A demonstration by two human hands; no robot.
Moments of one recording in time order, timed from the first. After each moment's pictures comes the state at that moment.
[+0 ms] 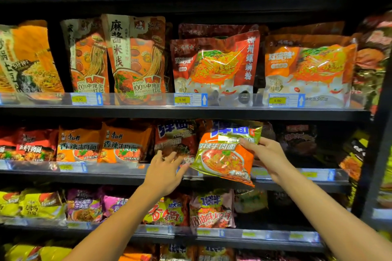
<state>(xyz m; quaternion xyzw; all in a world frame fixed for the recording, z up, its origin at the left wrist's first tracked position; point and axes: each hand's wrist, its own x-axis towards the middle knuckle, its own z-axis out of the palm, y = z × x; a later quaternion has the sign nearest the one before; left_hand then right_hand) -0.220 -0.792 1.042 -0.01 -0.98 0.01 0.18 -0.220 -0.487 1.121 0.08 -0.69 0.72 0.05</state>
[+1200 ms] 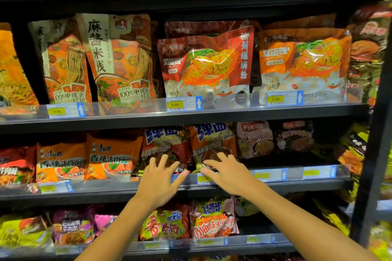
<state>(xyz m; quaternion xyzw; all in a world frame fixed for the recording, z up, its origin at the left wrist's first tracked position) -0.212 -0.792 1.060 -0.02 -0.98 0.02 0.20 -0.248 -0.561 1.079 0.21 -0.97 0.09 0.08</state>
